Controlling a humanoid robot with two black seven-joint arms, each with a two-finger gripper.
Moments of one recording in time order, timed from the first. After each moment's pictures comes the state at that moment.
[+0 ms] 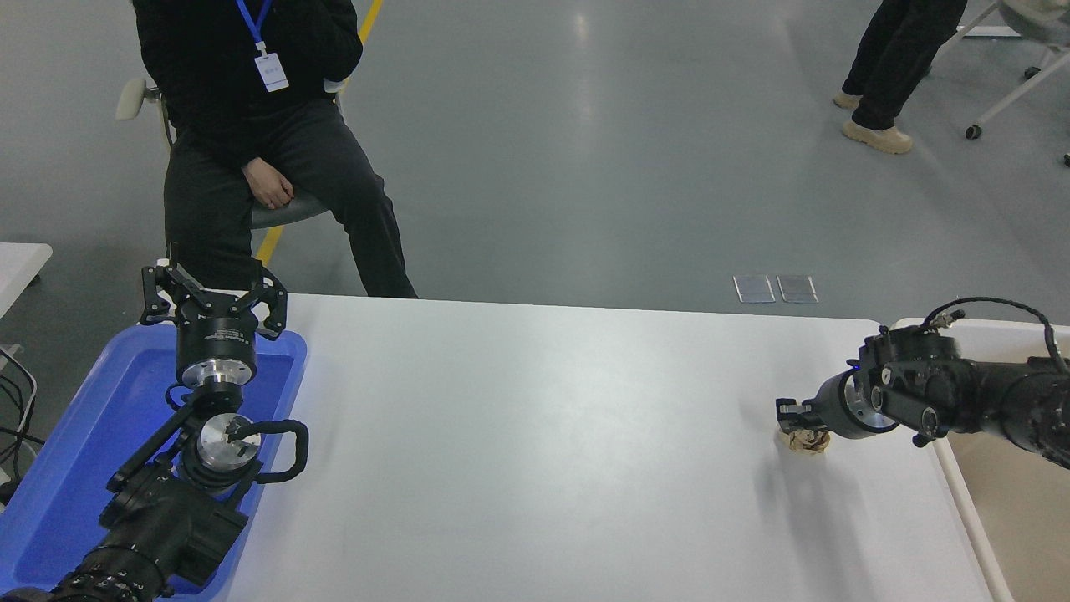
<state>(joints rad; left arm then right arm) -0.52 0.11 -1.24 -0.58 0.09 -0.34 -0.58 1.14 -0.34 -0.82 0.58 -0.61 0.43 0.14</state>
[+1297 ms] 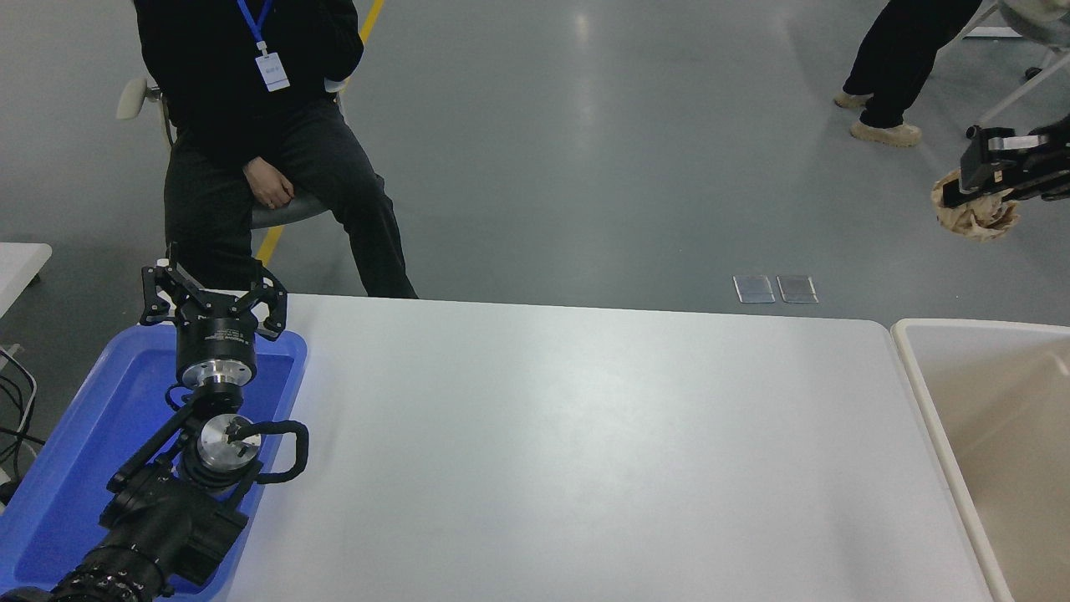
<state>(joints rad) -0.52 0.11 -1.24 -0.58 0.09 -0.34 -0.58 2.22 -0.96 -1.01 1.14 -0.67 0.78 0.05</state>
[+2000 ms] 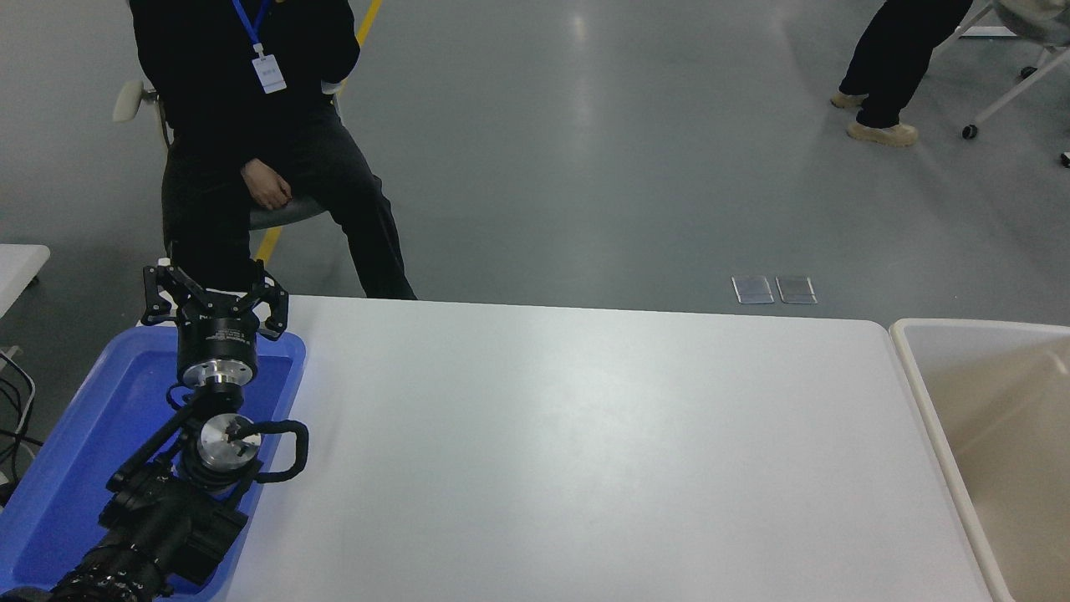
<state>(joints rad) -0.52 0.11 -1.24 -0.58 0.09 -0.34 -0.58 1.56 -1.06 -0.87 0.71 0.00 0.10 0.02</state>
